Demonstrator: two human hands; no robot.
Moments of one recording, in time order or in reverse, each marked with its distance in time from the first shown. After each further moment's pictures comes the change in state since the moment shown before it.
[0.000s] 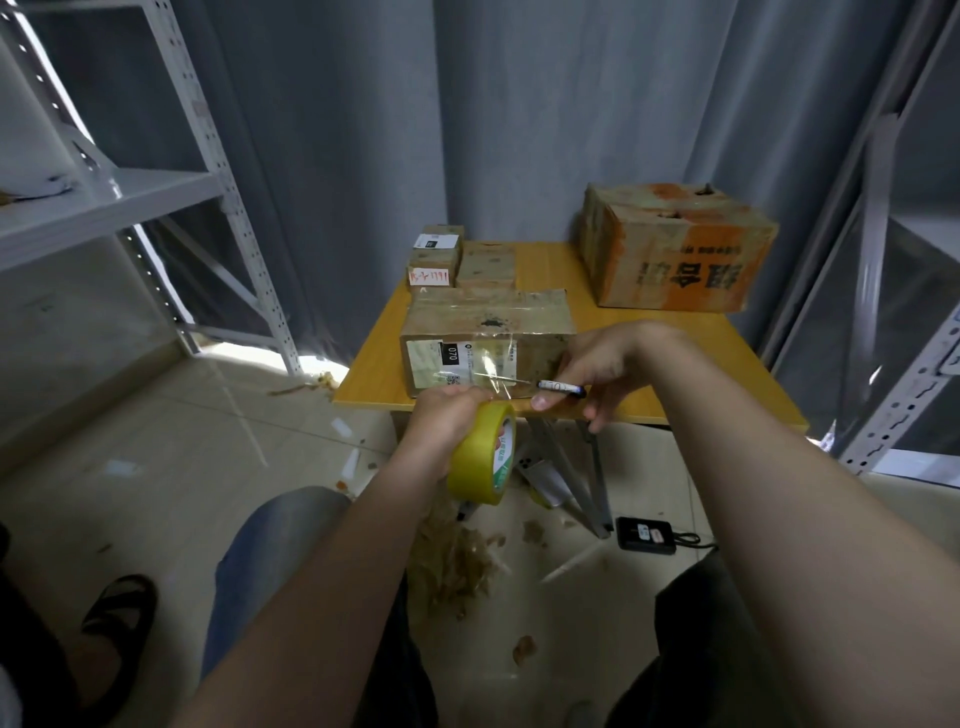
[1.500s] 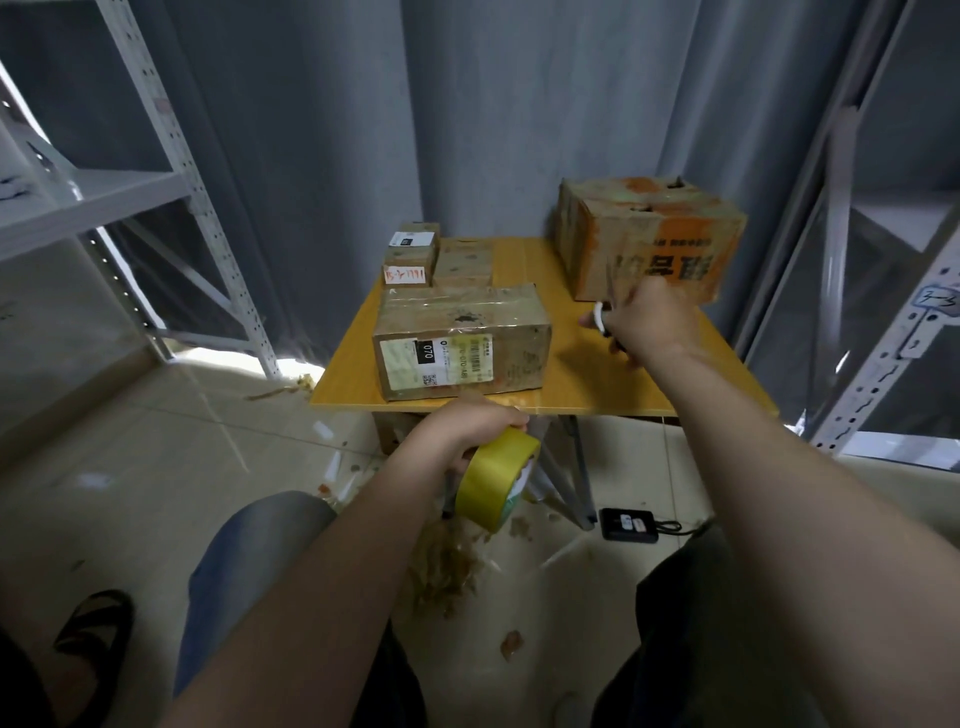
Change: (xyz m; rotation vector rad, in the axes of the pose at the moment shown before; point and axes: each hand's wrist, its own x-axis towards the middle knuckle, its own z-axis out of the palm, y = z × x) left_hand -0.004 0.016 0.034 0.553 -0.329 -0.070; right_hand -0.004 0.051 -0.026 0.089 1.020 -0.064
